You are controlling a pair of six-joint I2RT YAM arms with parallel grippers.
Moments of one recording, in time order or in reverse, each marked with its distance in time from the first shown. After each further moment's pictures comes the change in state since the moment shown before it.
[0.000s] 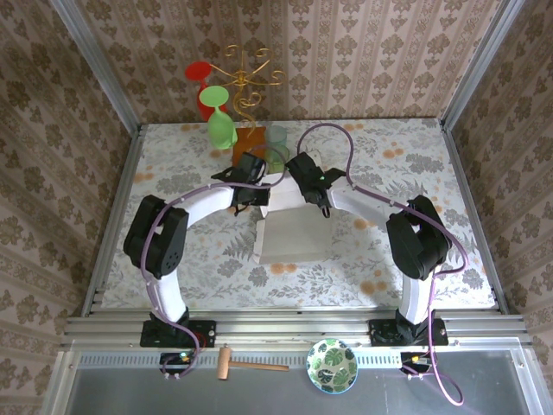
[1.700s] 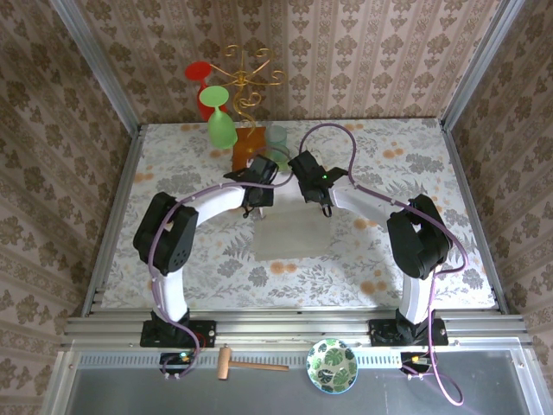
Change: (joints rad) left arm -0.070 0.075 0.092 -0.125 -0.235 -0.142; right arm -0.020 0.000 -0.003 0.006 -0.079 0.006
